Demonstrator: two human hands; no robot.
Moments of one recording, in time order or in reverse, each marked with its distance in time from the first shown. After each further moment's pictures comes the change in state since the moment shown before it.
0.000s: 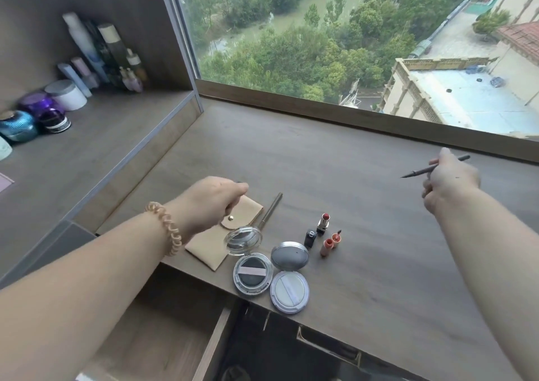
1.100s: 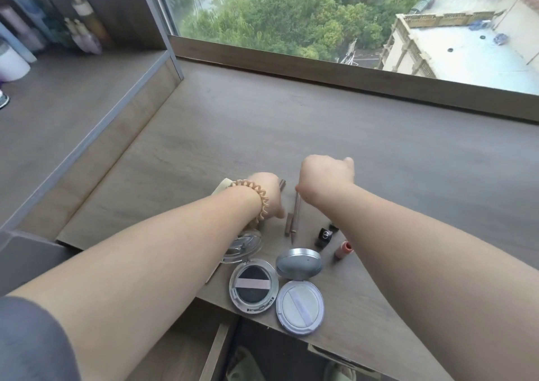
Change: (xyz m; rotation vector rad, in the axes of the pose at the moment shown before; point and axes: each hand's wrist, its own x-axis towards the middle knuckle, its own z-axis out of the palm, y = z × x) left_hand 0.154 -0.056 0.091 0.803 -0.292 -0.128; right_hand -0.052 0.106 0.152 -1.692 -0.501 -0.864
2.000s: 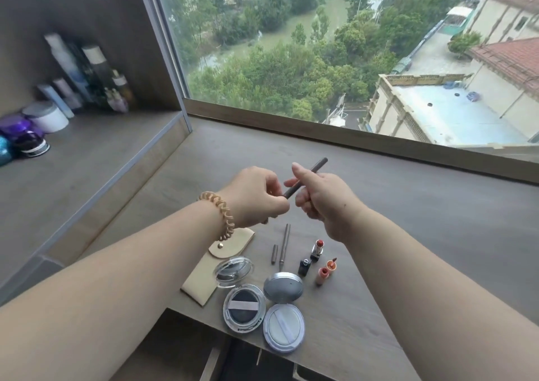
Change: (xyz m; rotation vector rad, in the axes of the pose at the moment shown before) left_hand -0.117 0.023 -0.084 -0.584 0.331 0.236; right_hand -0.080 0.028 -0.077 1.463 -0.090 0.015
